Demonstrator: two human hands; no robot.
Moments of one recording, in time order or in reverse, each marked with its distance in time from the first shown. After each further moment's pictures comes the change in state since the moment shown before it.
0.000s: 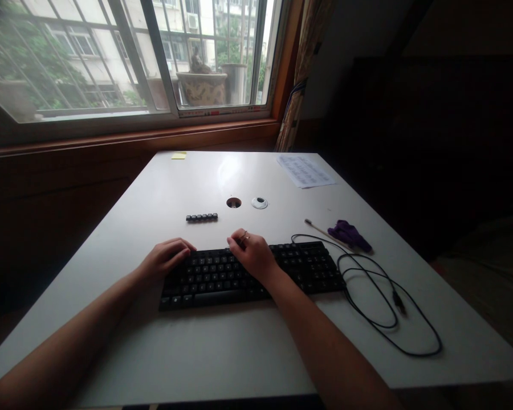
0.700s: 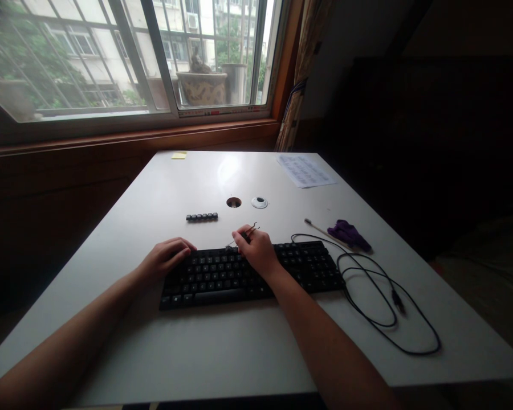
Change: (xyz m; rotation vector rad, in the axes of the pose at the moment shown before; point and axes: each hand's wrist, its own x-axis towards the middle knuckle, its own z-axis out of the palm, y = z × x) left_hand 0.000 -0.001 0.000 -0.012 0.010 0.023; right_hand 0.005 0.006 -0.002 0.203 0.036 0.191
